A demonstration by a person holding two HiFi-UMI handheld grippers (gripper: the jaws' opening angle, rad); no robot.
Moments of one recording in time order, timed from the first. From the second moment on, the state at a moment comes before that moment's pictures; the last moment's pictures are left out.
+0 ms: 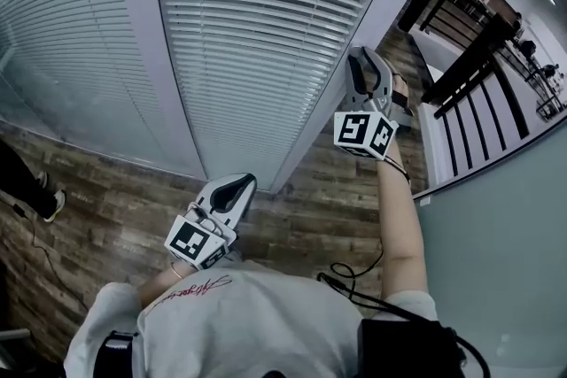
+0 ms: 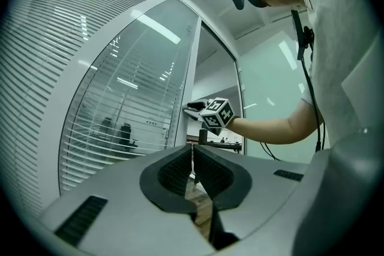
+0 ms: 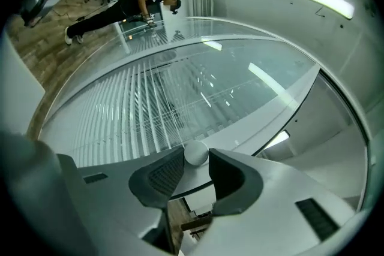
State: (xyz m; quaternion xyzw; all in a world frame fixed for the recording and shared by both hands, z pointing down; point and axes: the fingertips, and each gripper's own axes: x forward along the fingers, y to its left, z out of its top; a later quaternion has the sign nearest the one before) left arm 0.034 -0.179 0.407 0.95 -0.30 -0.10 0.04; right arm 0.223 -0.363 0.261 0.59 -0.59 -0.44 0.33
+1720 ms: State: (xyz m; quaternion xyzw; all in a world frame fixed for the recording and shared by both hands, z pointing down) left arm 0.035 -0.139 0.418 0.95 -0.28 -0.09 0.07; right arm 0.214 -0.380 0.271 0.37 -0.41 -0.59 0.59
